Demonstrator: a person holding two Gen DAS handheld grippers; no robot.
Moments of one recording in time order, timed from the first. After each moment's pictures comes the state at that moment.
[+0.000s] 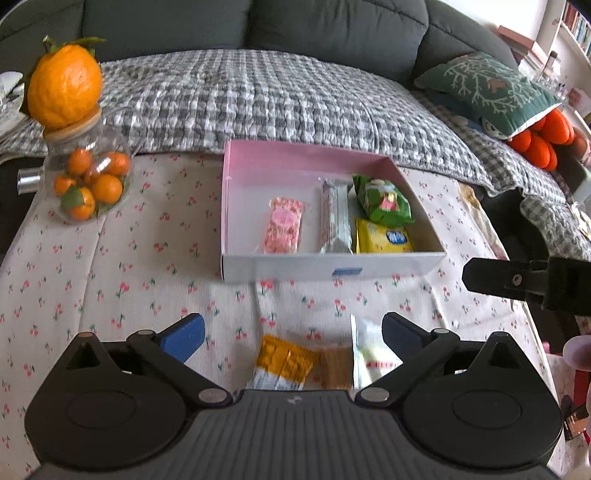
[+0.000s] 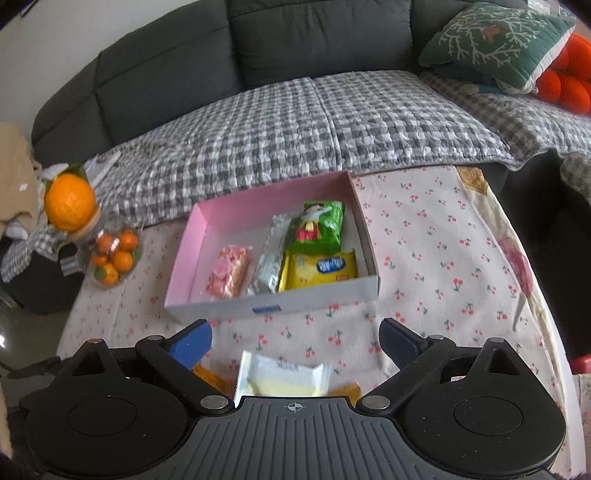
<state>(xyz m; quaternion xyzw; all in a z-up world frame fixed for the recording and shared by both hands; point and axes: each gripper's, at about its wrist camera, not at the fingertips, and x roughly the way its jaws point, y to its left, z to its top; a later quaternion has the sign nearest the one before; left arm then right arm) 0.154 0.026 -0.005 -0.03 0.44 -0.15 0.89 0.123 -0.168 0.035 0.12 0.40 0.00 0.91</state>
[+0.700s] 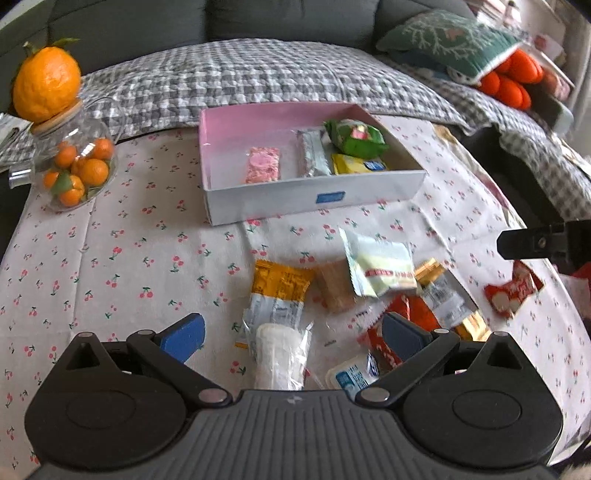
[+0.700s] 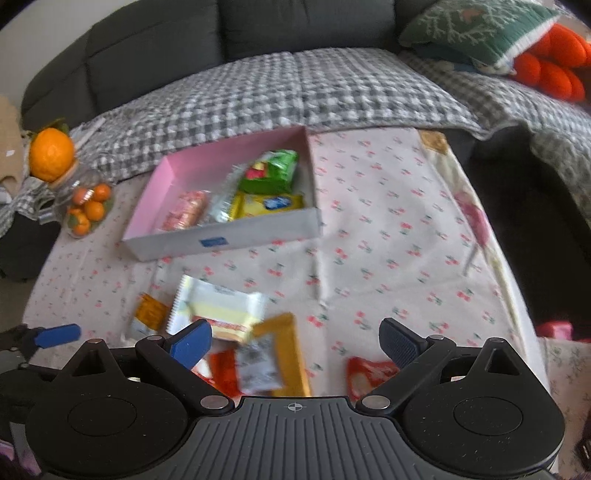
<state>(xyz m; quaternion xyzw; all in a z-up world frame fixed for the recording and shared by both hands) 0.107 0.021 -0.035 0.05 0.43 -0.19 0.88 0.071 -0.206 0.000 0.09 0.43 -0.02 0.90</state>
